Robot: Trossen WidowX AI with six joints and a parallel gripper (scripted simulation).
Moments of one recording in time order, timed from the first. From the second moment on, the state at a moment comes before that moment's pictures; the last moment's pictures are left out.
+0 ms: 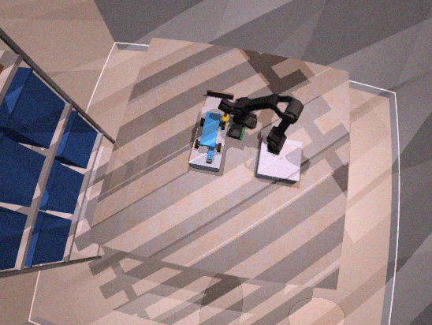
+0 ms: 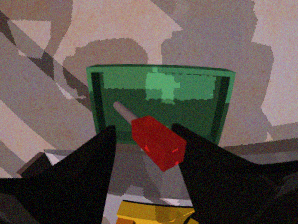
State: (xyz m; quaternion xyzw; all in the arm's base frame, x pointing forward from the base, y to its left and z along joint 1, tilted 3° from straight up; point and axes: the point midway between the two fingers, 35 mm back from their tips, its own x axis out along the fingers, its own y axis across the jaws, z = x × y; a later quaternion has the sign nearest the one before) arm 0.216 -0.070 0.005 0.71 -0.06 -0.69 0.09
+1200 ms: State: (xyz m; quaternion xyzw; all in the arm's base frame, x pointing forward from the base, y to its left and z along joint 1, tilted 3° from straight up) arm 0.217 -0.053 -0.009 0.72 -0.06 -0.69 0.09
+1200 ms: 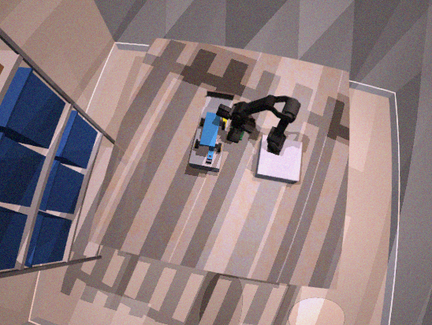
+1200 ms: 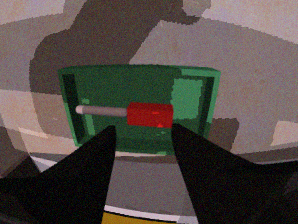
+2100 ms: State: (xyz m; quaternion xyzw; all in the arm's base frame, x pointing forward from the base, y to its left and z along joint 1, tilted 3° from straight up) arm 0.208 -0.048 0.012 0.71 -0.06 -0.70 0.09
